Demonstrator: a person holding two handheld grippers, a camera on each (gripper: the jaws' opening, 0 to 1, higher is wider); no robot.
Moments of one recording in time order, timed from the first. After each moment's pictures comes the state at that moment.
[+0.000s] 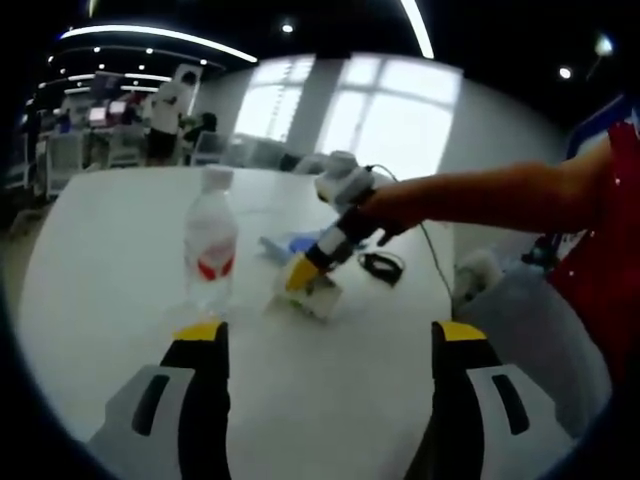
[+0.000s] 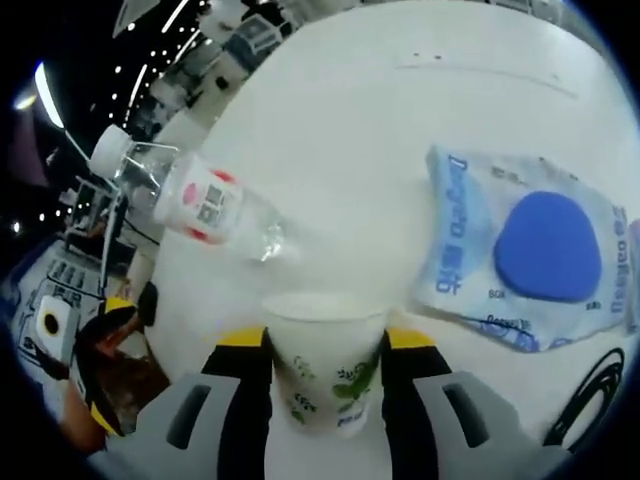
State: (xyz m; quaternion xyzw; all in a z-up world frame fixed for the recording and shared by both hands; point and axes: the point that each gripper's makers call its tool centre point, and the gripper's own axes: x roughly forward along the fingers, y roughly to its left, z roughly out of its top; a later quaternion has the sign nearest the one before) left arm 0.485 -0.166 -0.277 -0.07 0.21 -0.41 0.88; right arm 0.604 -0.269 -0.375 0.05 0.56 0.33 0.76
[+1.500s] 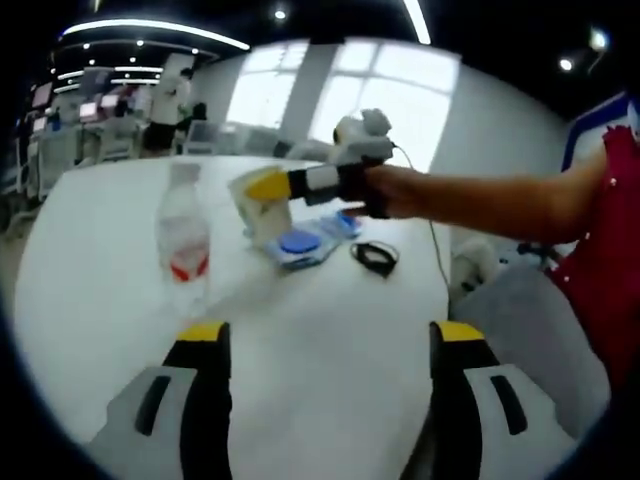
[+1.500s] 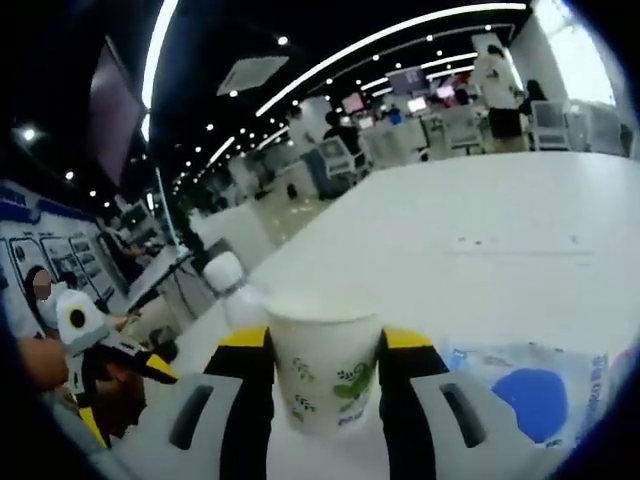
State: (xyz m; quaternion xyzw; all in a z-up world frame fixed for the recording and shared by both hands) left arm 0.487 -0.194 -0.283 -0.06 0.24 -0.43 0.87; right arm 0.667 -0.247 -0.271 0.07 0.23 0.43 0.87
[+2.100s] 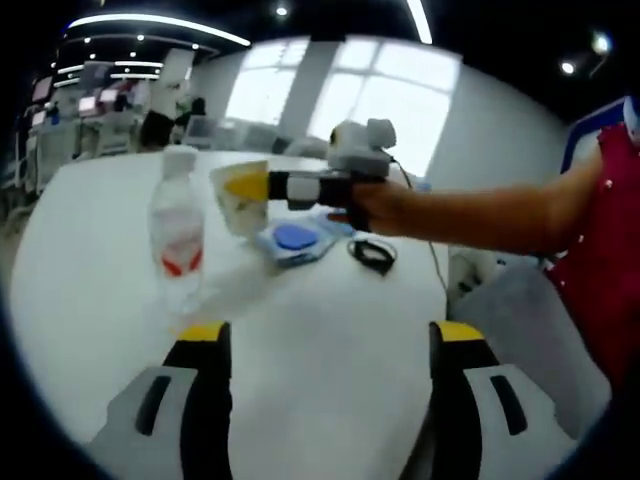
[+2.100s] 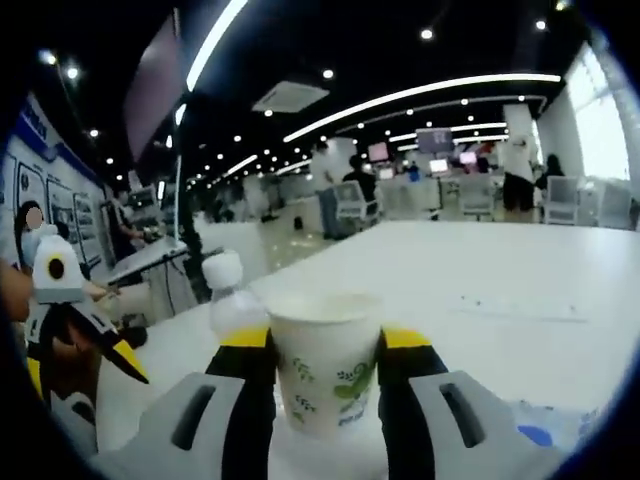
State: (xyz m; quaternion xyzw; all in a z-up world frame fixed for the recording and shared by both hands) left arm 0.488 -0.199 -0.289 -0.06 0.25 -0.43 0.87; right arm 0.680 -0.230 -0.275 0.01 0.12 0.44 0.89
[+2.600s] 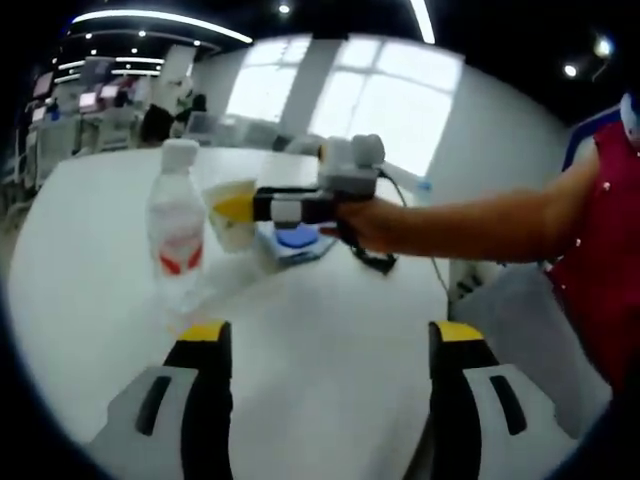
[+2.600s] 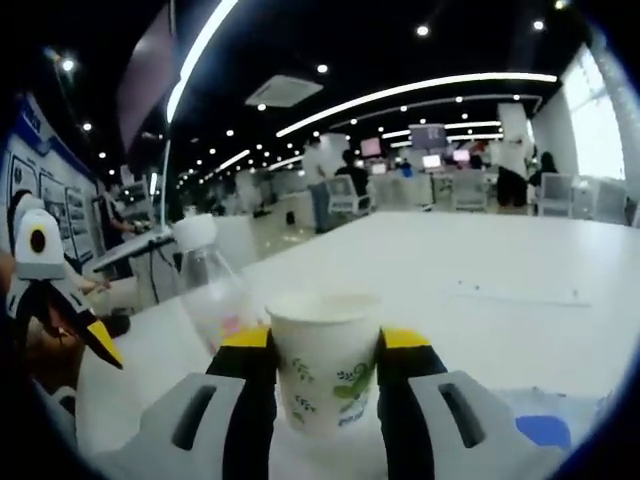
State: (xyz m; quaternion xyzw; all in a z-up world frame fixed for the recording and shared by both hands) left arm 0.493 -0.201 -0.294 -0.07 0.25 -0.43 0.86; right arm 0.691 -0.226 -0.309 0.00 0.13 0.43 0.90
